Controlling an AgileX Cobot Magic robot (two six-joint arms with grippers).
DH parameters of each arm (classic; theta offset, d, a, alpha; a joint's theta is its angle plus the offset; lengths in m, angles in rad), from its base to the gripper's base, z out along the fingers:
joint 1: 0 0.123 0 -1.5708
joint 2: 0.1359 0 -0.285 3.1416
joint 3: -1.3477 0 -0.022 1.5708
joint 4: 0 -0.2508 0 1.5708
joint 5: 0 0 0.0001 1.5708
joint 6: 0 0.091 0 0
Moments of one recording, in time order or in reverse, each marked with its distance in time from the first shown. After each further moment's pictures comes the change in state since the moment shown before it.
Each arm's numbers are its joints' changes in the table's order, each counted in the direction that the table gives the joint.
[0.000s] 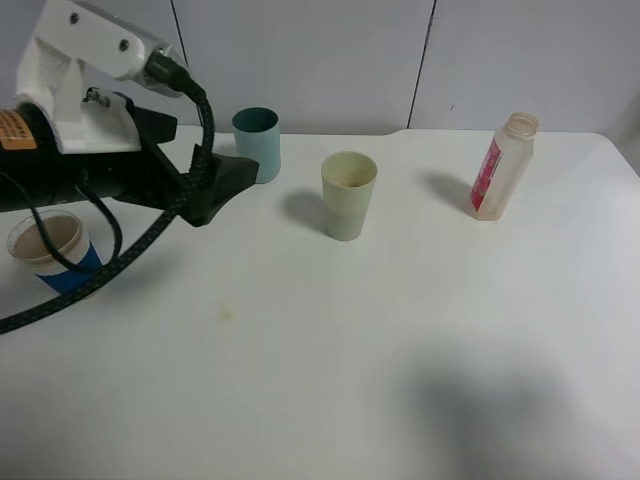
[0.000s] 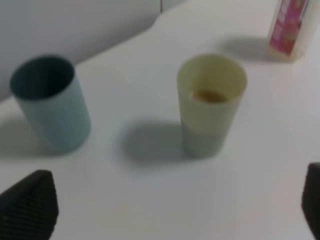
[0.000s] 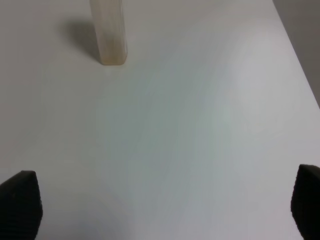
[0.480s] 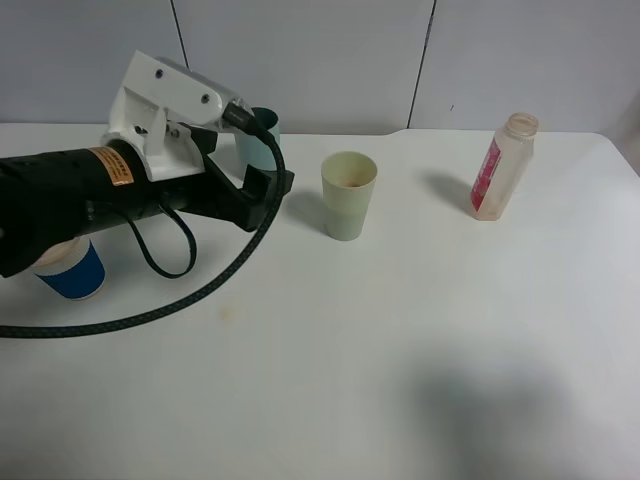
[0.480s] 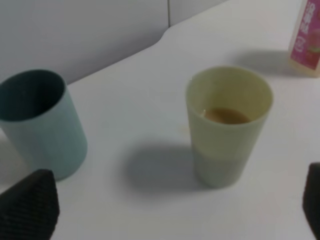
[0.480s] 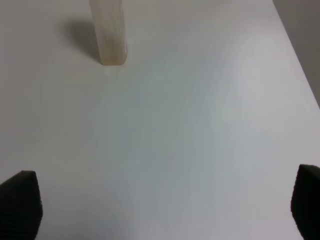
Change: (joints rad) left arm -0.014 0.245 0.000 -0.061 -0.280 -0.078; right arm 0.000 0.000 0.000 0.000 0.000 0.000
